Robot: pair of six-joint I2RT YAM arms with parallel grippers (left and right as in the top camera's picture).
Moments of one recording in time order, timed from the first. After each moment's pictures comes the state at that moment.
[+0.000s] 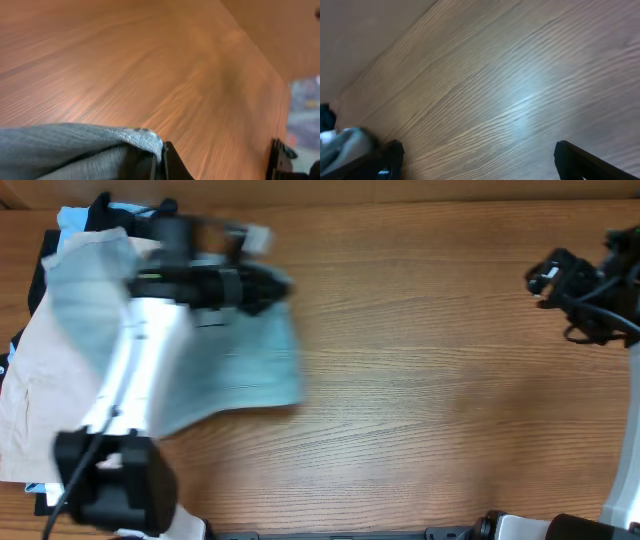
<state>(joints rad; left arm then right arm) -0.19 1.75 1.49 -0.63 0.81 0.11 -0.31 1.48 1.67 -1.17 -0.24 0.36</state>
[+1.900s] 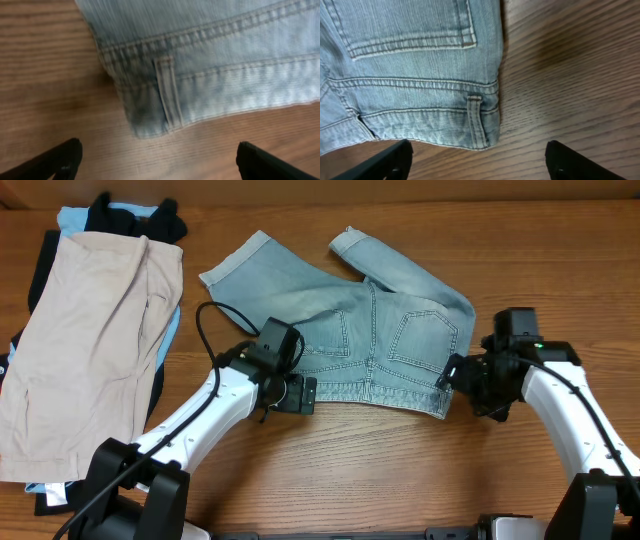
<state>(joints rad) -0.44 1.61 0.94 -0.64 0.07 -0.34 -0.02 1.49 0.96 -0.92 -0.22 0.45</state>
